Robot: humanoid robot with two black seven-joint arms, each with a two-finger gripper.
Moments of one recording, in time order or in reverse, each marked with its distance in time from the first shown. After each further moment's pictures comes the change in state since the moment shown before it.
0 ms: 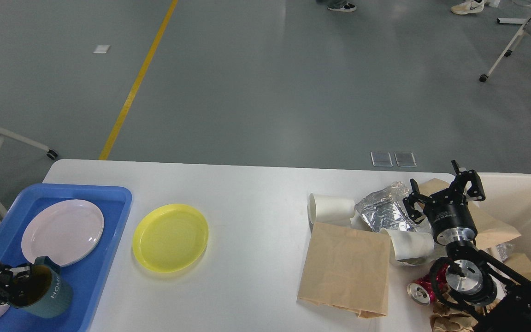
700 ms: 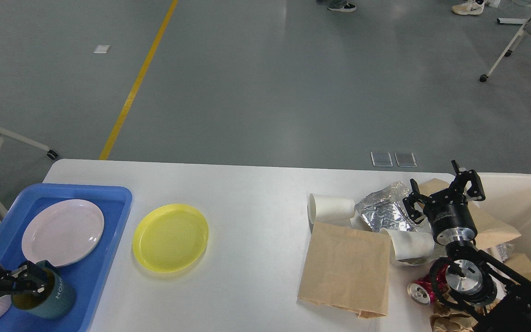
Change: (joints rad) left arm -0.037 -0.015 0.058 -0.027 -0.002 -0.016 0.002; right arm 0.000 0.001 0.000 0.000 0.000 0.000 0.000
